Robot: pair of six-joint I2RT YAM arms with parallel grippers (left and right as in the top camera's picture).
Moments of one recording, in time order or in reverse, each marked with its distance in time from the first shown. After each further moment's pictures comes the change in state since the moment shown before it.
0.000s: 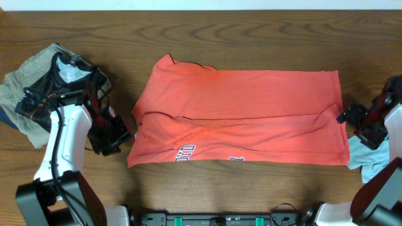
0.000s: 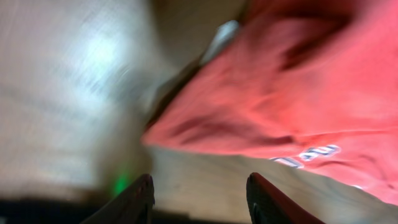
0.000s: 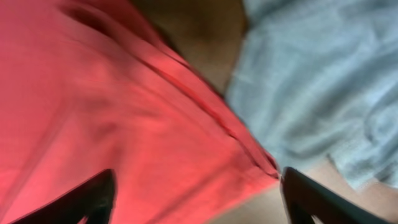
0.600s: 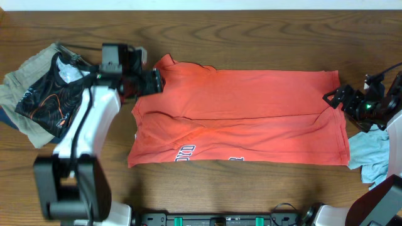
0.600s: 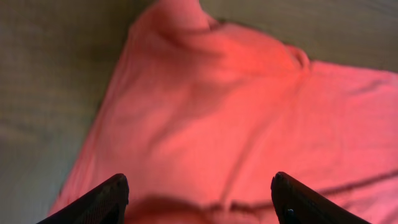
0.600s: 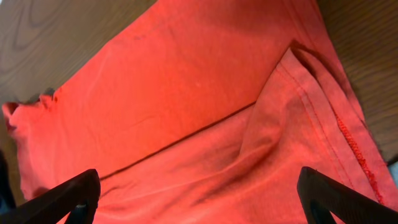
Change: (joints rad) left arm -0.256 0.151 0.165 0.617 0.071 0.081; right arm 0.000 -0.084 0.000 0.089 -0.436 -0.172
